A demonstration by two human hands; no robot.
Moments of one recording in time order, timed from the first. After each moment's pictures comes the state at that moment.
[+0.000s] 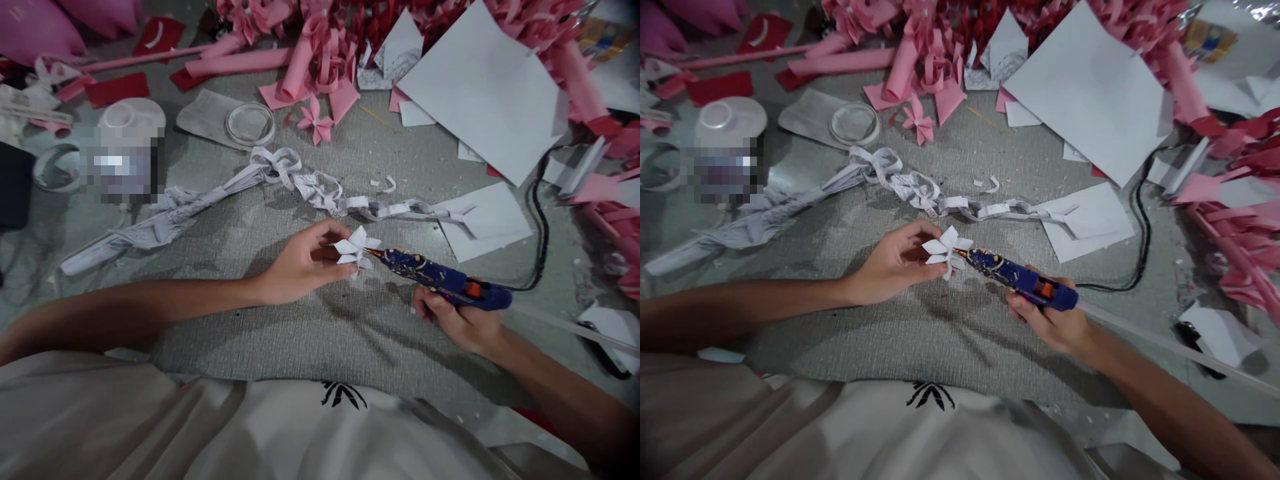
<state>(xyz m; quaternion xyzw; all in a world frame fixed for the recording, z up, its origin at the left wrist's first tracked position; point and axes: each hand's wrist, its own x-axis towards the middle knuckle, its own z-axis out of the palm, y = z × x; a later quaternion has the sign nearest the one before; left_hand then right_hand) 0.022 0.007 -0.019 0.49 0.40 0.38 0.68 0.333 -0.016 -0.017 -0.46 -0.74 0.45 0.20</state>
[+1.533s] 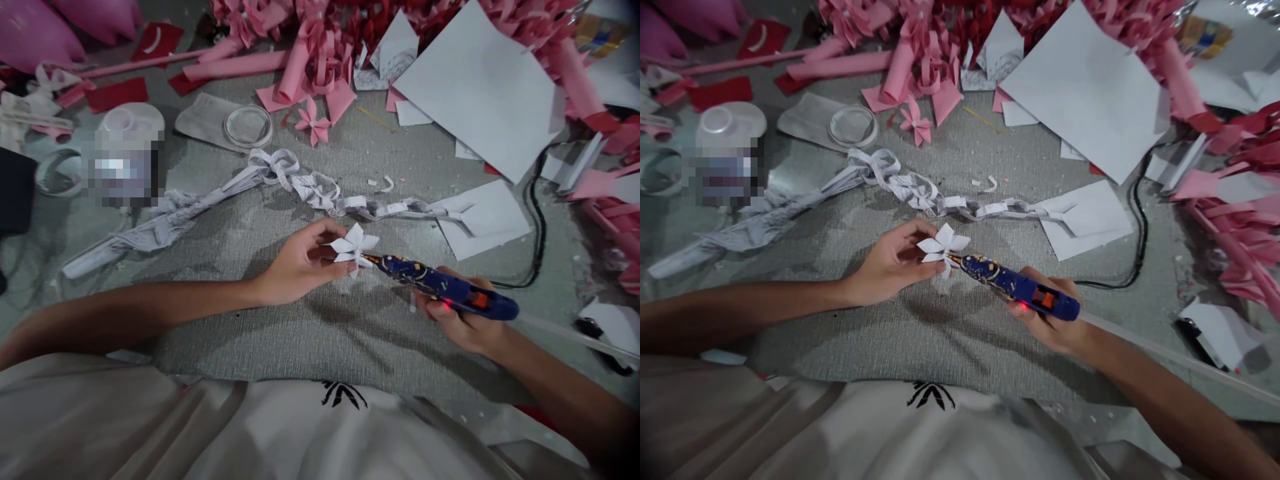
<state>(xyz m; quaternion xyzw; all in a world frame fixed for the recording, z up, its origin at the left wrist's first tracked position) 0.024 0.007 -0.022 0.50 0.39 0.42 0.66 0.333 -0.016 -0.012 -0.44 -0.78 0.39 0.22</state>
